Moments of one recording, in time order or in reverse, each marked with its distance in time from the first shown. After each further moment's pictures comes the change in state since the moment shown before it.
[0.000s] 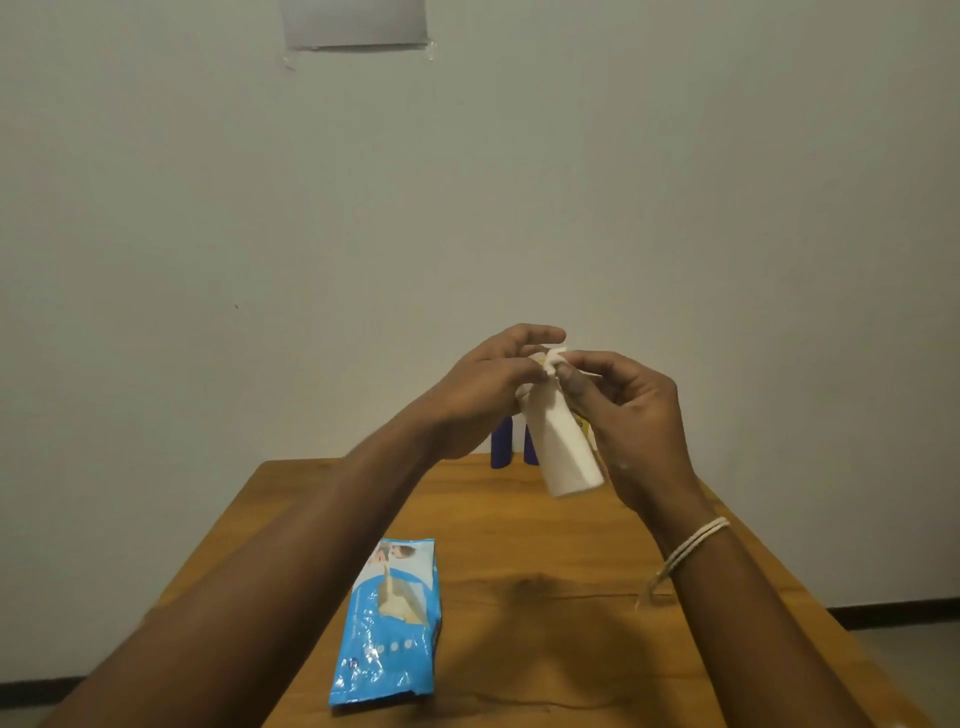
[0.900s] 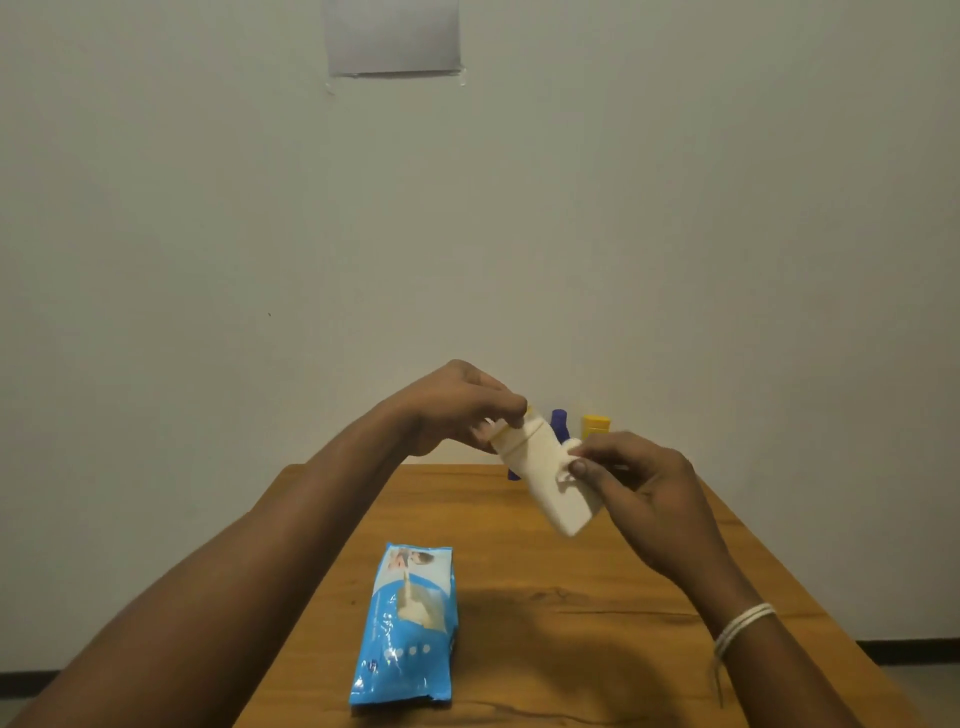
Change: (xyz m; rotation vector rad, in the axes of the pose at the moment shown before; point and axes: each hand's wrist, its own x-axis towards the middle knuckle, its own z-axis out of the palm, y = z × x) left_hand -0.008 -0.009 -0.052 0.258 0.047 -0.244; right_hand -0.034 0.030 -0.018 -0.421 -0.195 -0.124
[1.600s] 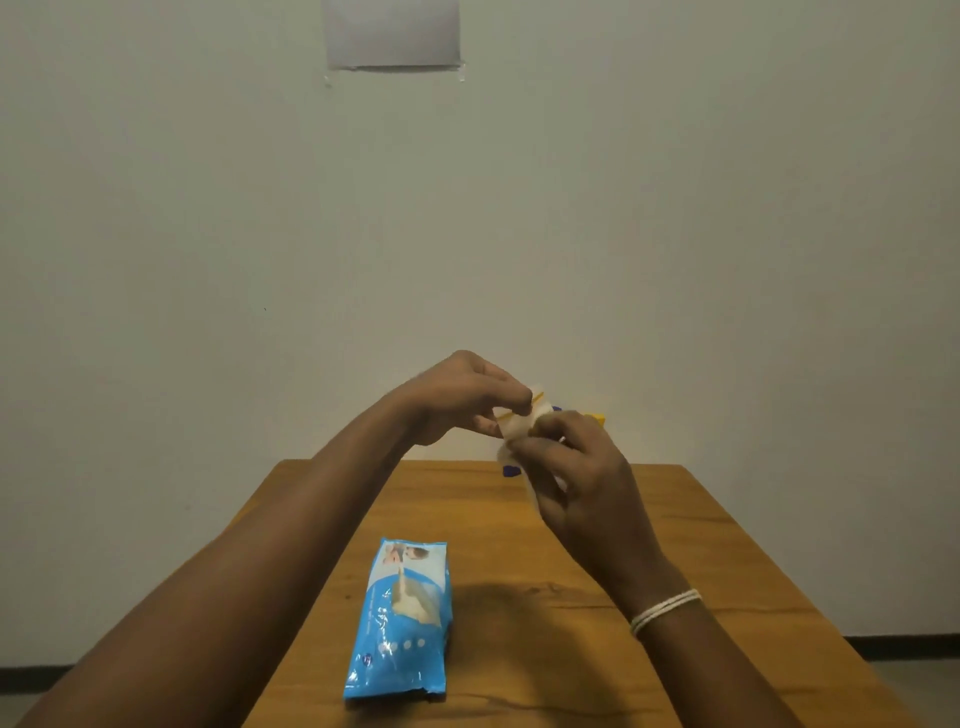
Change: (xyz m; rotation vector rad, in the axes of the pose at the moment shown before) left_hand 0.003 0.005 0.007 0.023 -0.012 0.073; right_hand 0.001 -0.027 0.041 -0.428 0.071 -0.428
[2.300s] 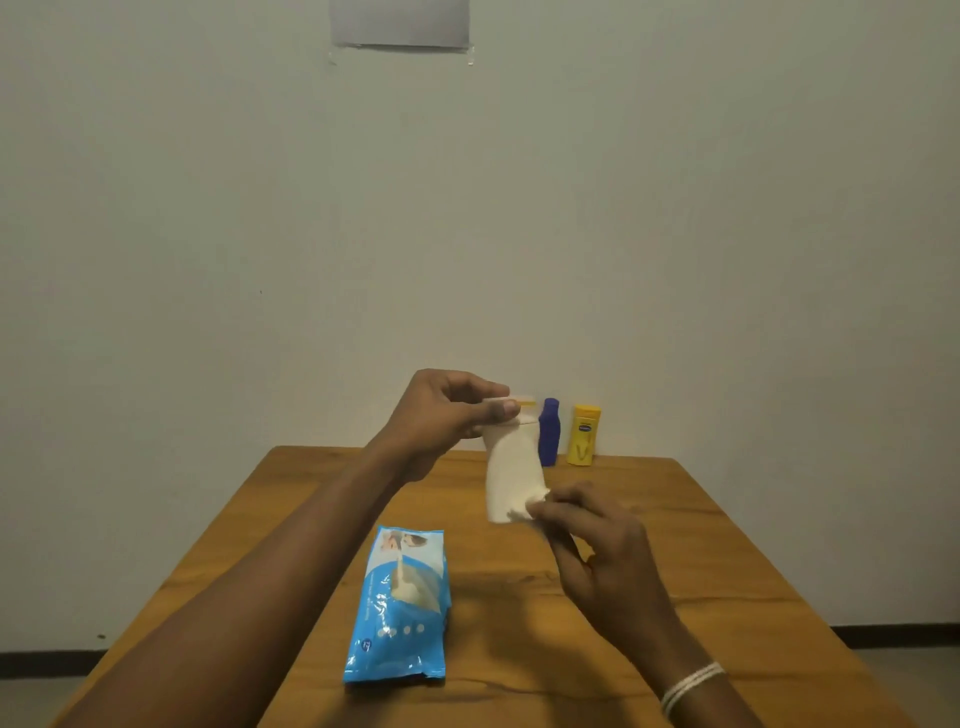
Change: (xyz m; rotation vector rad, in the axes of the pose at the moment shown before) left_hand -0.018 -0.054 0.009 -0.268 0.283 0.147; right_hand -0.064 0.006 0.009 0.160 -0.126 0.206
